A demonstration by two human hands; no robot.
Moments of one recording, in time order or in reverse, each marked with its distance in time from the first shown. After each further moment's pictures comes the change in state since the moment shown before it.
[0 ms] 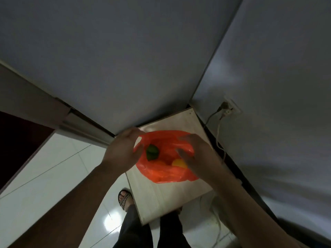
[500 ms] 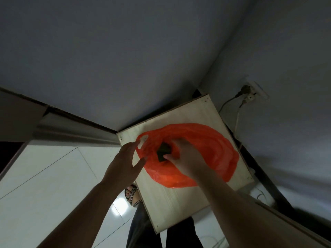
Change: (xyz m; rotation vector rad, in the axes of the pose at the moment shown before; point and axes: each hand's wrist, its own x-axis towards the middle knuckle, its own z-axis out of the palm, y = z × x) left_hand -0.005 -0.070 0.062 -0.230 -0.250 -0.324; right_hand 0.067 0.031 0.118 -0.056 -0.225 0.117
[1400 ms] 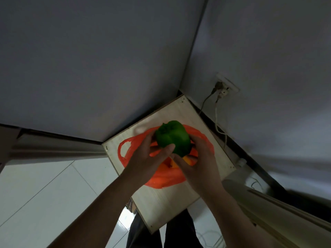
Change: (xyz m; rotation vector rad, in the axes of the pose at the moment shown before) left_hand -0.014 0.125 0.006 -0.547 -0.173 0.112; right_hand -0.092 0.001 -0.050 0.442 0.535 0.045
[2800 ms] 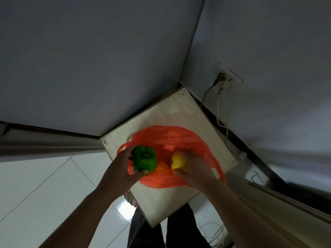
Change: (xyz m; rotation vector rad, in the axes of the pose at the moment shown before) left_hand -0.007 -0.096 -0.045 0.461 0.023 -0.009; right_hand 0.006 0.085 0.029 -0.477 -0.490 0.113
